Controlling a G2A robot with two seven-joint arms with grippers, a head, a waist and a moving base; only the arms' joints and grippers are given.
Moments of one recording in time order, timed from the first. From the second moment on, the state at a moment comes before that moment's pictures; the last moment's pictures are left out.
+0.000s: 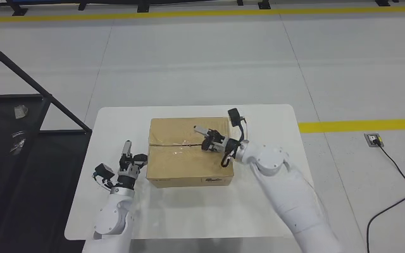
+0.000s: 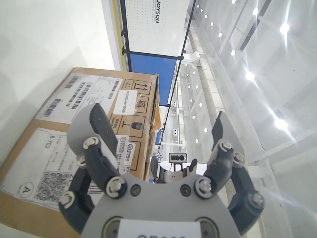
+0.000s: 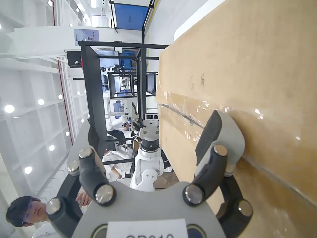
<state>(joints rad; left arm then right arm) 1.18 -1.43 -1.61 -1.35 -0.25 -0.28 -0.20 -0.62 -1.47 1.14 -1.07 0.04 -0.04 0.73</state>
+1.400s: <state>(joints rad) 1.16 -1.41 -1.71 -1.32 -0.34 -0.28 -0.23 -0.91 -1.41 1.40 -1.46 0.16 -0.13 0.63</state>
